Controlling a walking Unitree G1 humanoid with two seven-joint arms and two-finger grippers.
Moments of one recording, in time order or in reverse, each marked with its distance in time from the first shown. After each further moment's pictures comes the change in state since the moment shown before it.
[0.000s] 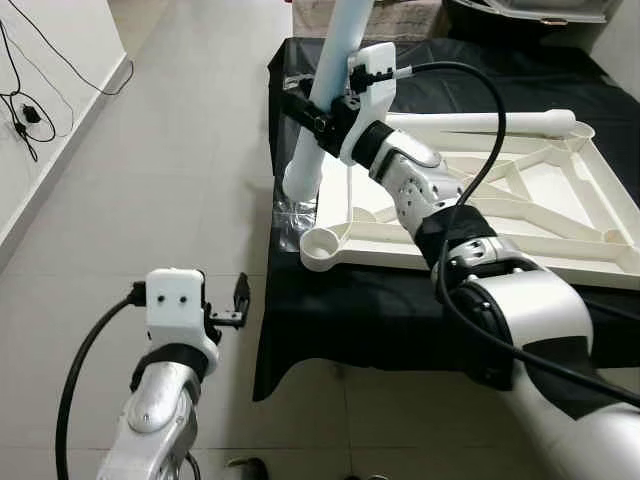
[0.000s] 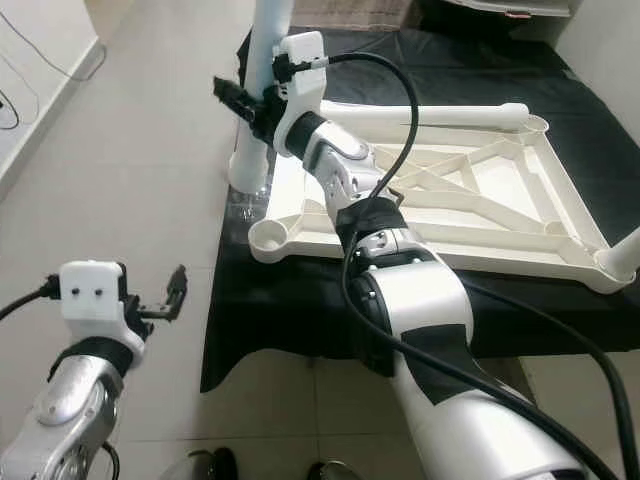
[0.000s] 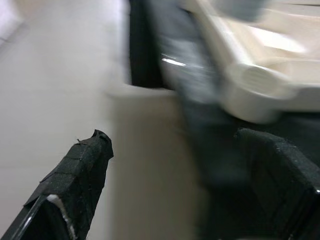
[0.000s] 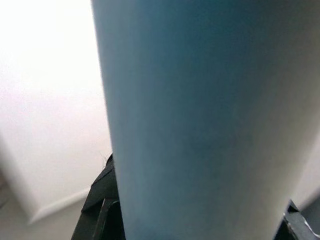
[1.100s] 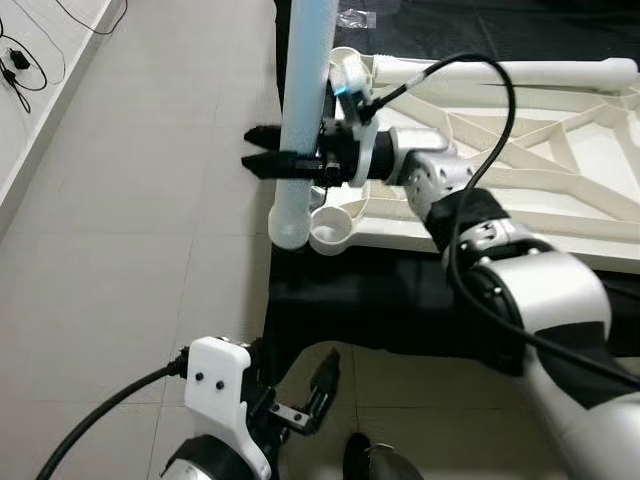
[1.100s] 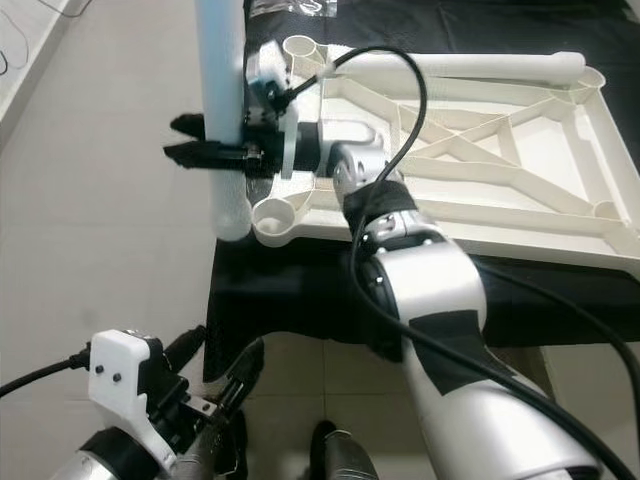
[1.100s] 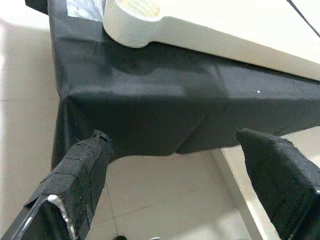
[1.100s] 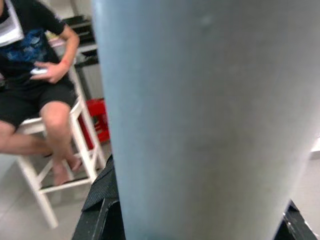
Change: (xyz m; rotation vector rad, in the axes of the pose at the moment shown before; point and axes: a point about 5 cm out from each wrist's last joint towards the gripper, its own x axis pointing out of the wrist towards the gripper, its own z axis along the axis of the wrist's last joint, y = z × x) left arm -0.058 -0.053 0.008 -0.204 0.093 -0.285; right arm -0.013 0.013 0.031 -0.063 0.007 0.505
